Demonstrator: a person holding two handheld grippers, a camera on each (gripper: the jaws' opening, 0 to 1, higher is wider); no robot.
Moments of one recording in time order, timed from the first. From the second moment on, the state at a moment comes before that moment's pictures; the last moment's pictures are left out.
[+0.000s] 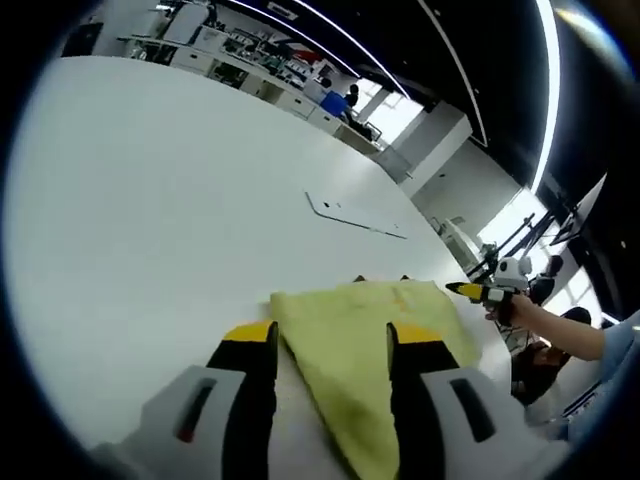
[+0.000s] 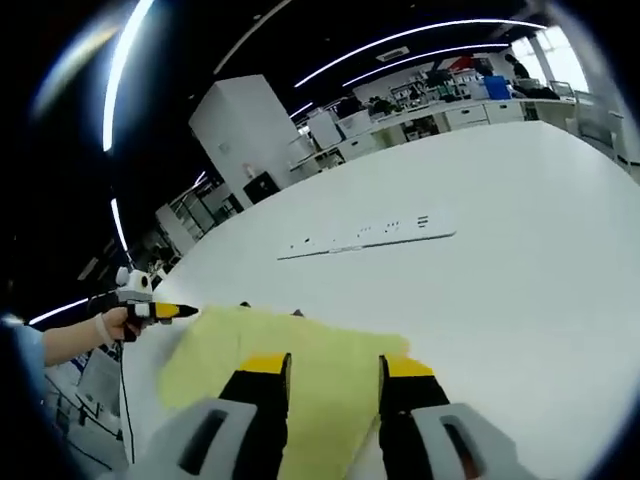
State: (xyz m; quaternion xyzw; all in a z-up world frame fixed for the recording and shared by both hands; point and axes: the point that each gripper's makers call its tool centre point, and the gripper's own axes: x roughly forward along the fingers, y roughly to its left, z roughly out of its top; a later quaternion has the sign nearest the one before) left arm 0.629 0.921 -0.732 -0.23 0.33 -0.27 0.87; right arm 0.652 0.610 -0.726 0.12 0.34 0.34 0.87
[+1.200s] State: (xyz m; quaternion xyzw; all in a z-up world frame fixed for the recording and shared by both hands) left arm 0.487 0.907 -0.751 -0.16 0.37 -0.37 0.84; right arm 0.509 0.574 -0.757 0.06 0.36 0.42 0.83
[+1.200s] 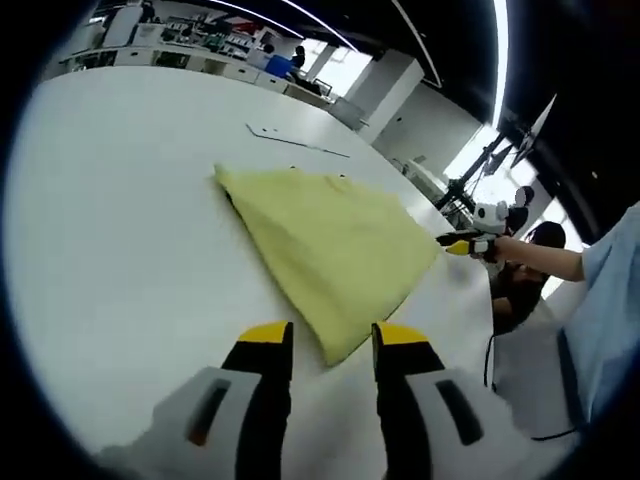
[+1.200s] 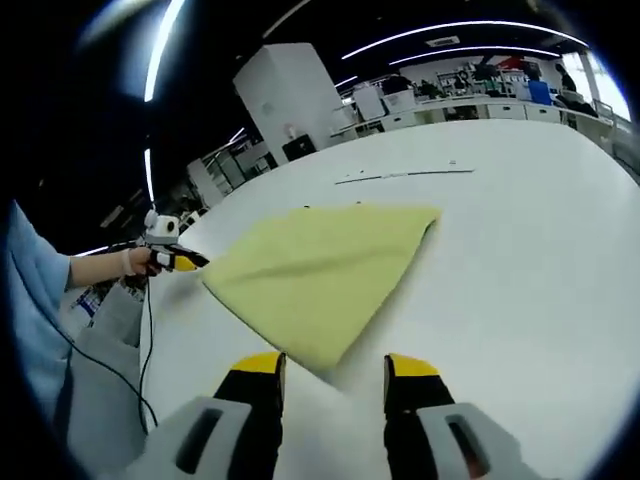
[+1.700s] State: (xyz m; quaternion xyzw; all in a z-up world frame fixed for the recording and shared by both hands) left arm 0.483 0.906 -0.748 -0.21 0.38 -0.35 0.83; right arm 0.502 0.575 -0.755 0.05 0.36 0.42 0.83
